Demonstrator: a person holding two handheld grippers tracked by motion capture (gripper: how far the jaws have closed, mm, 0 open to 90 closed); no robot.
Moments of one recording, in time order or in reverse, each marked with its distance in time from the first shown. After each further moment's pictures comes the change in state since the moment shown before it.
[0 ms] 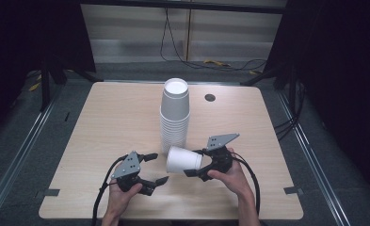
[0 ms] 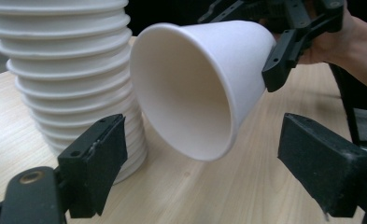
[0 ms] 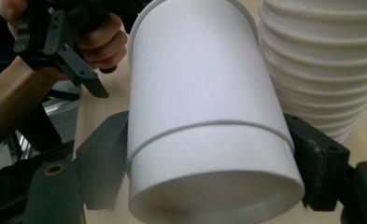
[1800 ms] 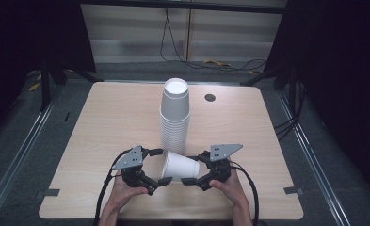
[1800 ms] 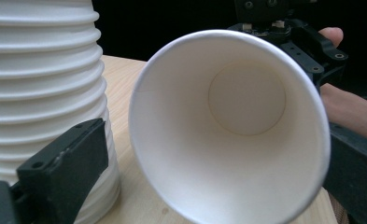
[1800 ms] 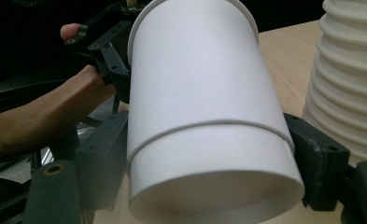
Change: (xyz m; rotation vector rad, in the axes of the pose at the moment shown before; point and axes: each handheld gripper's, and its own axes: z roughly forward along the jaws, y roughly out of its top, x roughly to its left) left arm 0.011 0.012 0.017 -0.080 -0.158 -0.017; right arm 0.013 -0.019 0.007 -0.187 0.122 -0.080
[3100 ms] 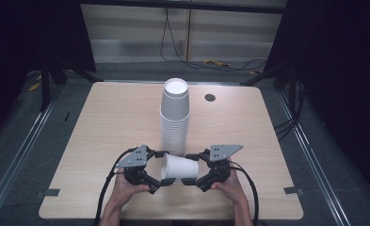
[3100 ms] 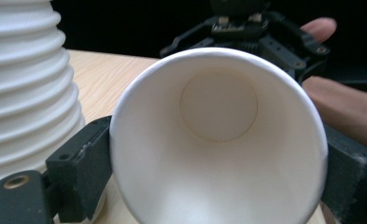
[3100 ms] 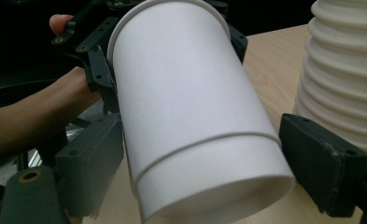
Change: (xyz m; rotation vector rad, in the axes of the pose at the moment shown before) left arm -0.001 0.008 0.004 0.072 -0.067 0.053; right arm 0.000 -0.001 0.001 -0.012 -0.041 -0.015
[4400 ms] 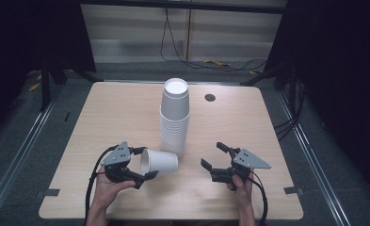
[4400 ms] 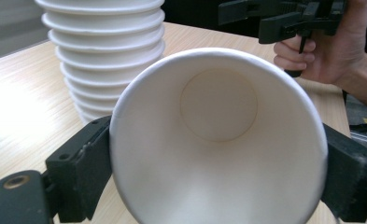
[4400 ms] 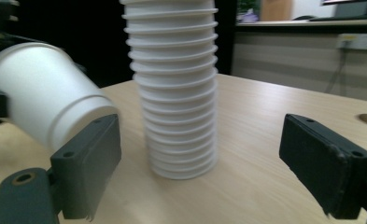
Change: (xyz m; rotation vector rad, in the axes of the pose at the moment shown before) left arm 0.007 -0.006 -0.049 0.098 0.213 -0.069; right arm 0.008 -0.030 -0.045 -0.246 -0.596 0.033
